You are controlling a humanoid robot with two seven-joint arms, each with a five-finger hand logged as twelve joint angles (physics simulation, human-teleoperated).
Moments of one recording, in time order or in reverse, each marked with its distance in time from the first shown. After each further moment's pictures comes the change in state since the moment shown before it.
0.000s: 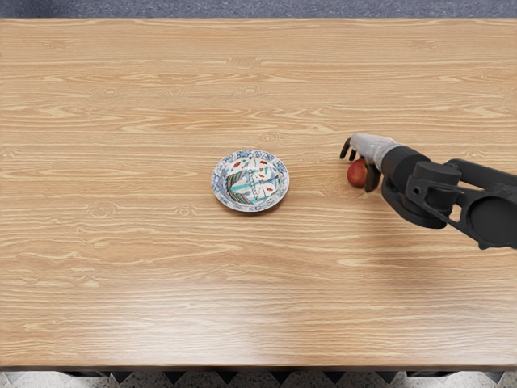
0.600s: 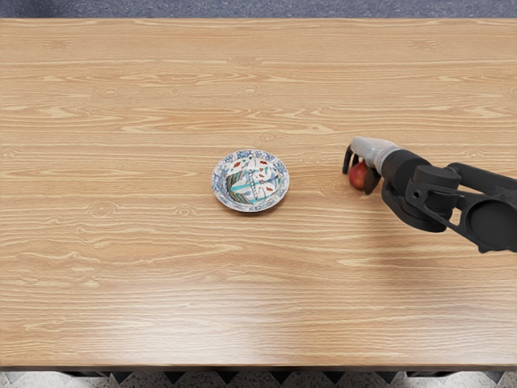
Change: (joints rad) left arm 0.000 0.000 0.000 0.000 0.000 0.000 0.000; right arm -0.013 0.000 0.002 -0.001 -0.004 -0.007 0.000
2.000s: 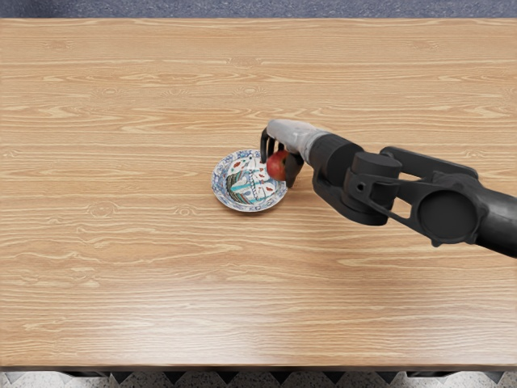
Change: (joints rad) left arm 0.000 0.000 0.000 0.000 0.000 0.000 0.000; right arm 0.090 0.168 0.059 0.123 0.014 -0.002 0.000
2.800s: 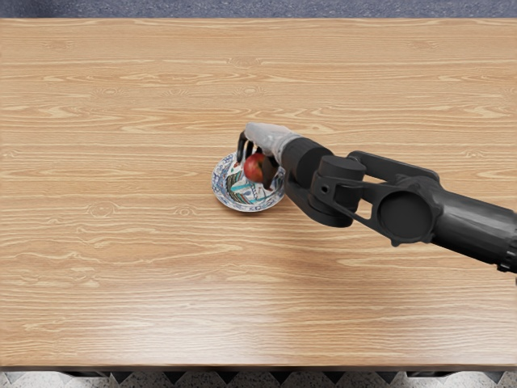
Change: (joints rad) left arm 0.000 0.000 0.000 0.000 0.000 0.000 0.000; right arm 0.010 0.139 -0.004 -0.138 0.000 -0.026 0.000
